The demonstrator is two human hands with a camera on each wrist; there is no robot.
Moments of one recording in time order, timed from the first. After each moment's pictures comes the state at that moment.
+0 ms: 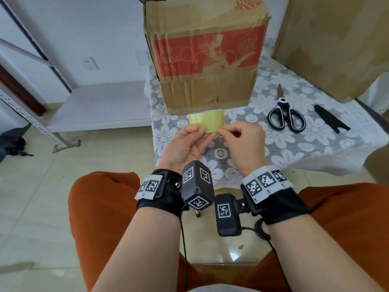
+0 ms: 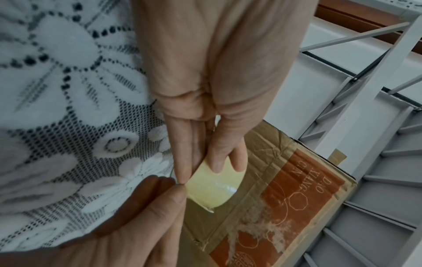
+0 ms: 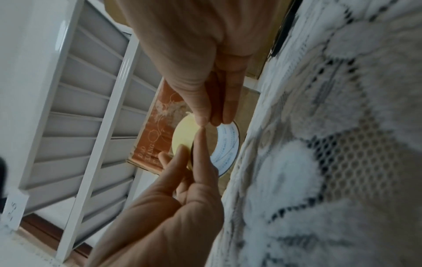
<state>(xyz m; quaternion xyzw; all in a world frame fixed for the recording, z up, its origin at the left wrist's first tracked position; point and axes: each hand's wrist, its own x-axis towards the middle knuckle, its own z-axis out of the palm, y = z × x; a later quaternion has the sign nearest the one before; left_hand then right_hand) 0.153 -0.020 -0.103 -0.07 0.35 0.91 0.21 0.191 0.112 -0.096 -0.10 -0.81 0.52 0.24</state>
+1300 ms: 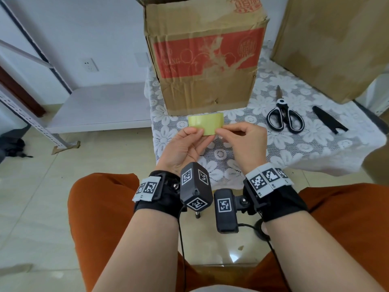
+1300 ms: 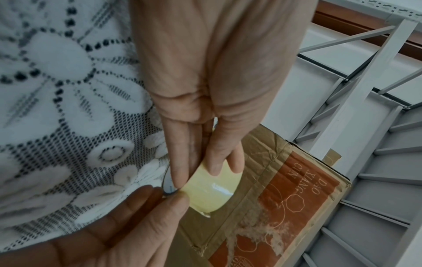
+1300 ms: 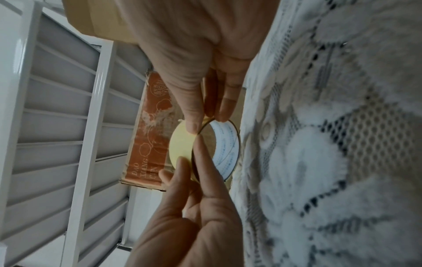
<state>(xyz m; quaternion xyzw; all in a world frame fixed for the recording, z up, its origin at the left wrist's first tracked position) 0.155 -0.025 -0.101 -0.07 0.38 0.90 0.22 0.191 0.113 -0.094 -0.16 -0.74 0.62 0.22</state>
